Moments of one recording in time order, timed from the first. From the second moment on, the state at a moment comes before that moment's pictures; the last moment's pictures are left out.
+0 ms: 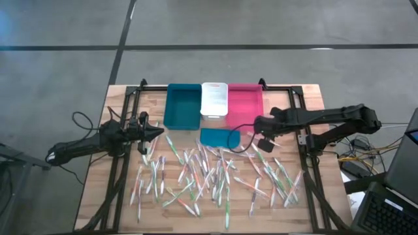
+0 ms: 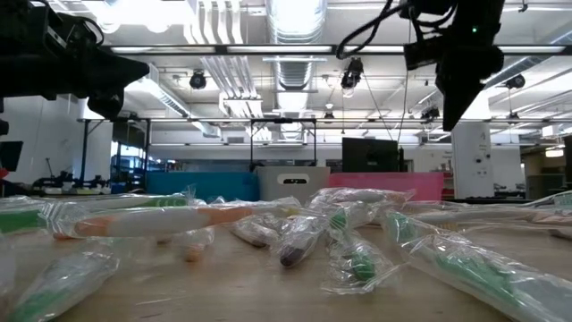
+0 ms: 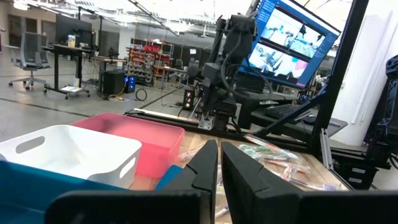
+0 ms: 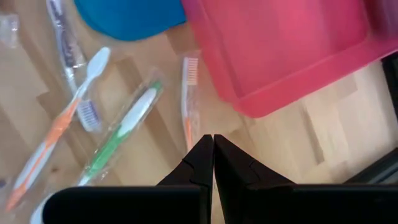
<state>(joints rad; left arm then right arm) 0.21 0.00 0.01 0.11 0.11 -0.18 -0.03 1.27 1.00 -1.10 0.29 0.38</state>
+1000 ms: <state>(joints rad) 0.21 0.00 0.01 0.11 0.11 -0.18 0.18 1.27 0.92 -0.84 0.21 0.57</state>
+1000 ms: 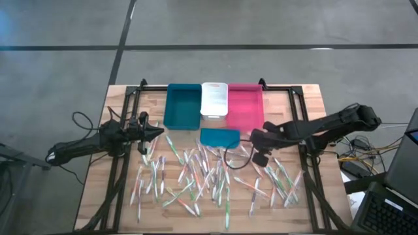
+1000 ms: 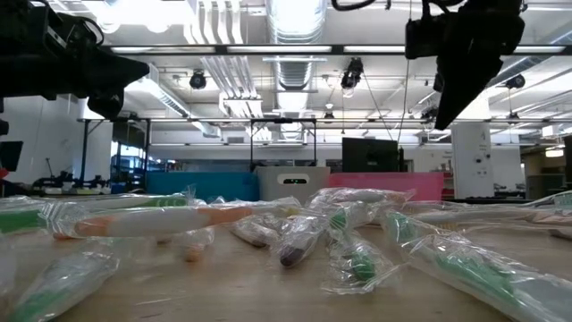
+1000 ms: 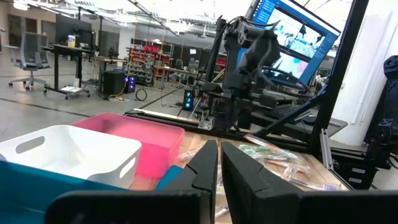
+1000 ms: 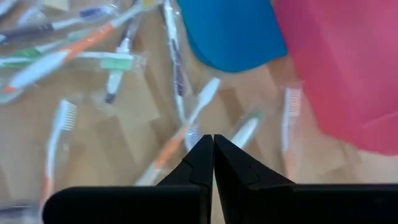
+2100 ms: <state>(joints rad) 0.21 0.00 0.01 0.11 0.11 -0.18 0.29 1.27 0.92 -0.95 0.31 0.86</state>
